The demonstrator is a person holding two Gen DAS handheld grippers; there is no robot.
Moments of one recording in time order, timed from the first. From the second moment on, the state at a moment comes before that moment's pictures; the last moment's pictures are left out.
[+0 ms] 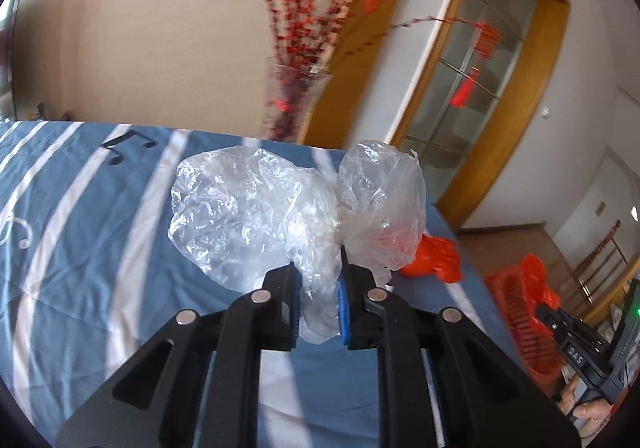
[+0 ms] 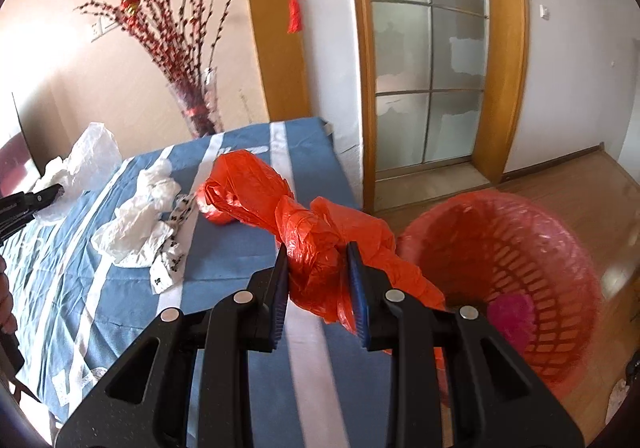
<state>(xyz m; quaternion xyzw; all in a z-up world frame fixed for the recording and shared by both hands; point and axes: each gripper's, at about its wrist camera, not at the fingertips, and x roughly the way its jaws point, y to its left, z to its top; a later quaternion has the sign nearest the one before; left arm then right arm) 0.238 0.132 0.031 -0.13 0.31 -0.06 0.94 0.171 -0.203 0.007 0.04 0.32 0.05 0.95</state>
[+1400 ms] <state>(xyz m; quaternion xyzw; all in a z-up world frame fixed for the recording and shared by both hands) 0.254 -0.147 -0.012 -0.08 0.39 -0.28 0.87 0.126 -0.380 0.004 0.18 0.27 -0.12 0.94</state>
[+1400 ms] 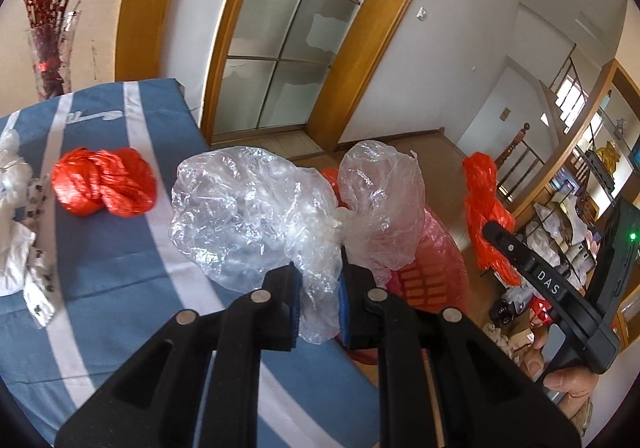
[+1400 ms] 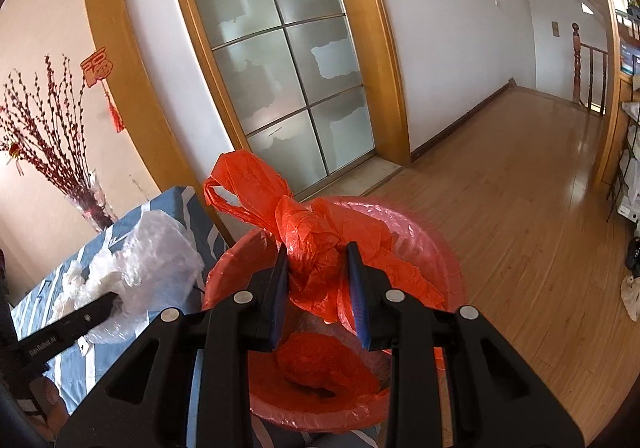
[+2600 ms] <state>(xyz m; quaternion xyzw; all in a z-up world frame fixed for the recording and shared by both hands) 0.272 -0.208 -0.049 -0.06 0.44 -0.31 0.84 0.130 -0.430 -0.016 0.28 0.27 -0.13 0.91</state>
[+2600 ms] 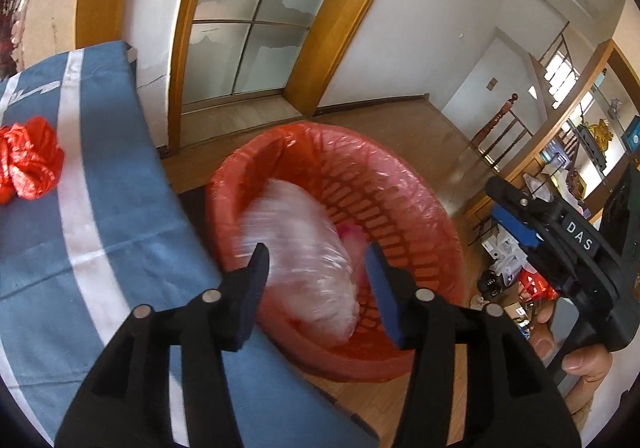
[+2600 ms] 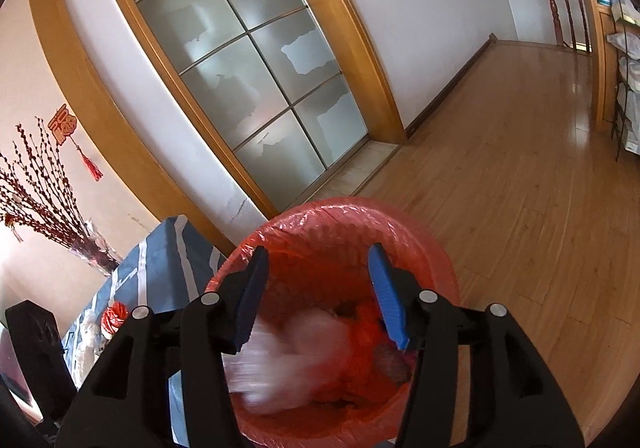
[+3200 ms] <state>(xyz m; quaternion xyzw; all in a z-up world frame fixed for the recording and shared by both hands) 0.266 -0.131 -0.052 -0.06 0.43 -0.24 0.87 0.143 -0.391 -0.011 0.23 0.29 -0.11 0.92</state>
